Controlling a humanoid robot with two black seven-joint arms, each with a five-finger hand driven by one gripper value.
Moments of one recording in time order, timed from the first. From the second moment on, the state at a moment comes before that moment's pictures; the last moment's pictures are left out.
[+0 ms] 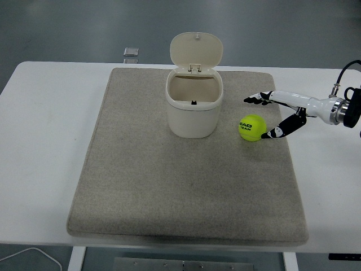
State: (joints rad) left arm 0.06 0.00 -0.04 -0.13 0.00 -0.07 -0.21; right arm 1.02 -0.64 0.21 1.08 -1.21 0.19 0.33
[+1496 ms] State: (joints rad) left arm 0.06 0.00 -0.04 -0.13 0.01 -0.07 -0.21; right arm 0.97 -0.55 0.21 1.01 -1.31 0.13 0.32
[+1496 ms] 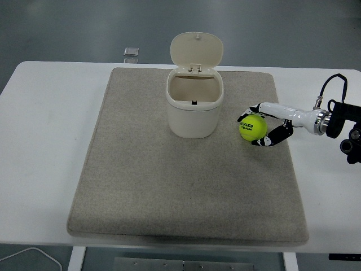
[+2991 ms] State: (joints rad) left arm 0.06 0.00 -0.04 -0.13 0.01 -0.07 -0.21; right arm 1.29 -0.56 0.23 1.13 -1.07 0.31 0.40
